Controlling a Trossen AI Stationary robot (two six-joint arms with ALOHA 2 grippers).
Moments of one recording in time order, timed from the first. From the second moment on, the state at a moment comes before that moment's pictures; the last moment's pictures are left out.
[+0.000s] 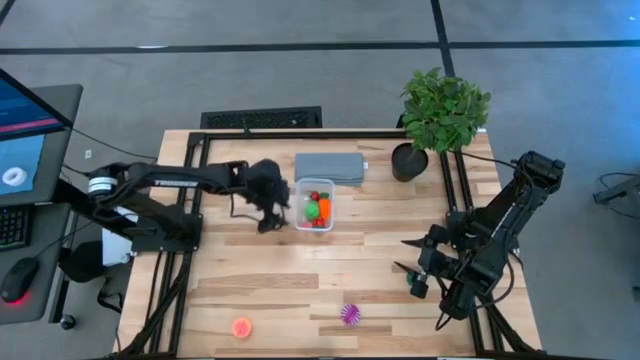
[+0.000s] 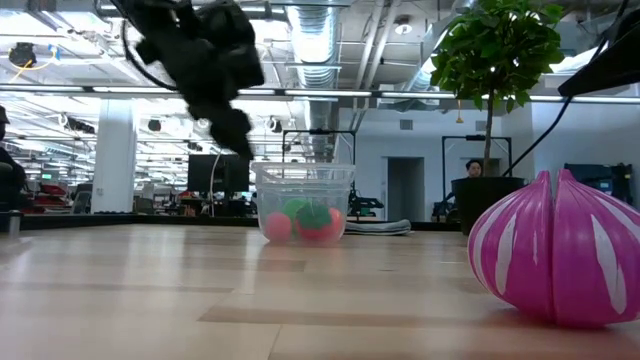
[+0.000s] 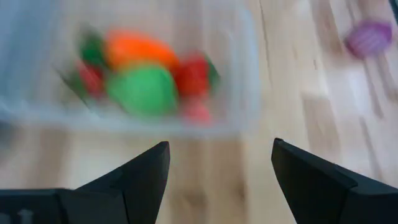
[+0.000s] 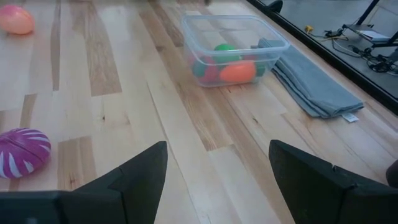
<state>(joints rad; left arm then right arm) 0.24 1.37 0.83 -0.38 0.36 0.07 1.00 1.33 0.76 -0.80 1.05 1.15</state>
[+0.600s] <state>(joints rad) -0.21 1.35 0.83 -0.64 0.05 -0.29 1.00 1.33 0.76 -0.80 1.05 1.15</state>
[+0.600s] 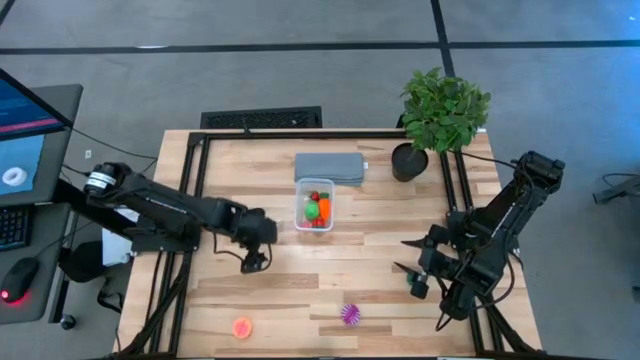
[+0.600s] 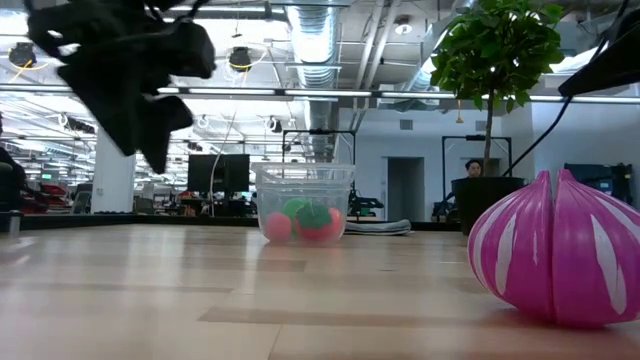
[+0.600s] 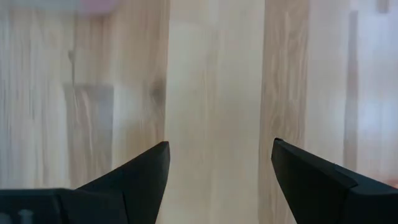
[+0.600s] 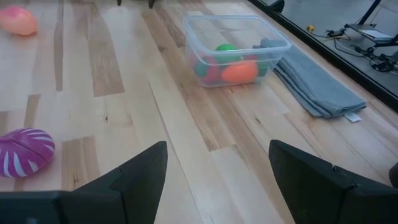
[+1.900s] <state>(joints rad) -1.15 1.32 0.63 -0.55 -0.64 -1.58 0.98 1.33 0.65 -0.69 1.05 1.14</state>
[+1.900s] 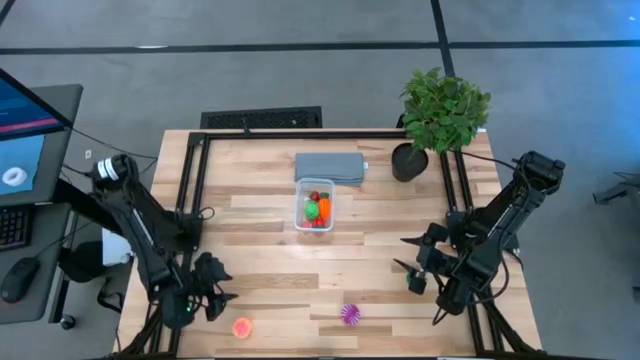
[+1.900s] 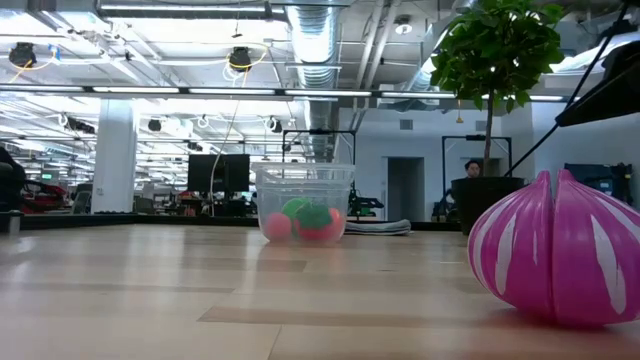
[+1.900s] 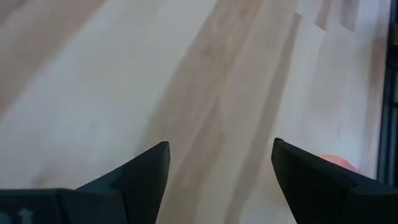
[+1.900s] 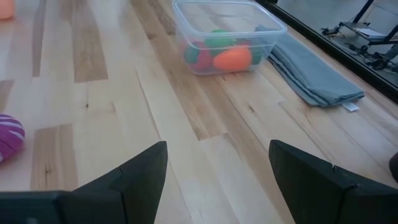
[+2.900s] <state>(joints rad) -1.06 1.53 1.10 -0.80 -0.24 -1.84 0.99 1.33 0.61 -0.39 1.00 0.94</state>
